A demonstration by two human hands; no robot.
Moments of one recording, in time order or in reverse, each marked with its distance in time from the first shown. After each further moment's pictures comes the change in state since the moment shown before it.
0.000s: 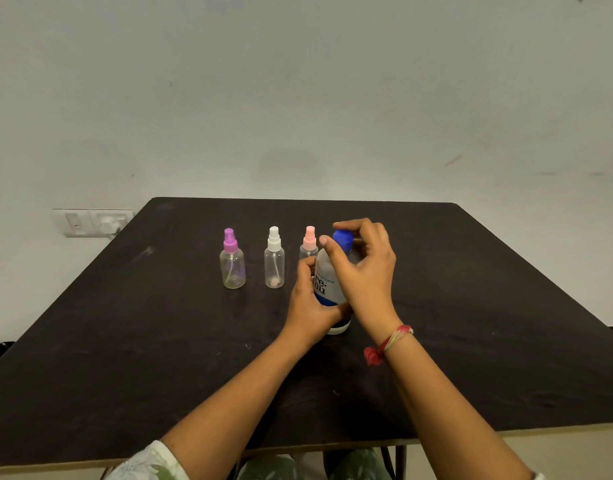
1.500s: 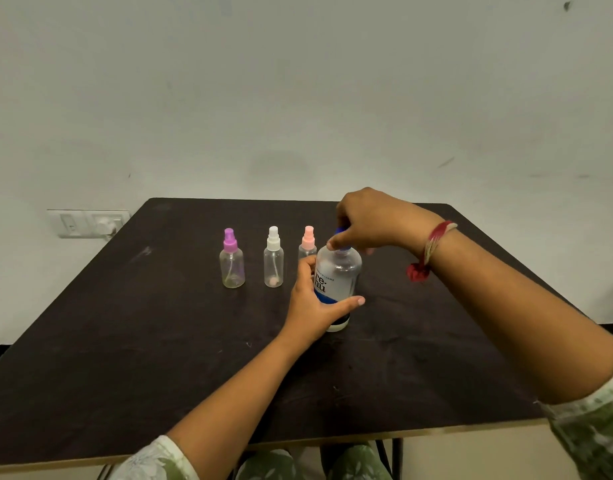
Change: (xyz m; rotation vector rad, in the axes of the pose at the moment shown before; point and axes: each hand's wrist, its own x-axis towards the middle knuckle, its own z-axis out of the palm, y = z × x) left_hand -0.001 0.001 -0.001 0.052 -0.013 0.023; right_hand 0.085 -0.077 -0.029 -0.910 -1.001 0.039
